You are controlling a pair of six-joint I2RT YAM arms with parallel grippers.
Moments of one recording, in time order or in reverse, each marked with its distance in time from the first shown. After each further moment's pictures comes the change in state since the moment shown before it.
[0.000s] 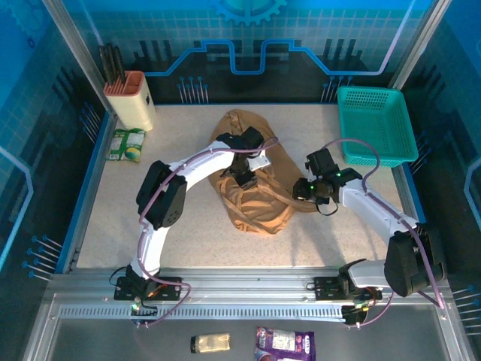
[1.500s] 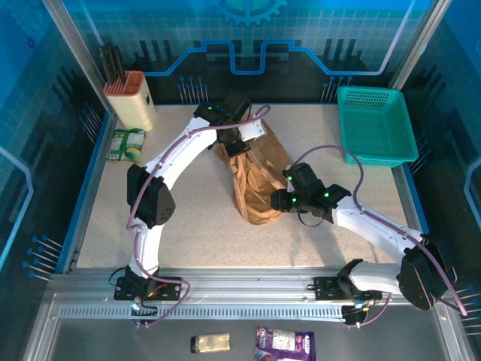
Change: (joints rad) left arm 0.096 -0.068 0.355 -0.215 0.068 0.184; right arm 0.294 -0.103 -0.097 0.216 0.008 0.104
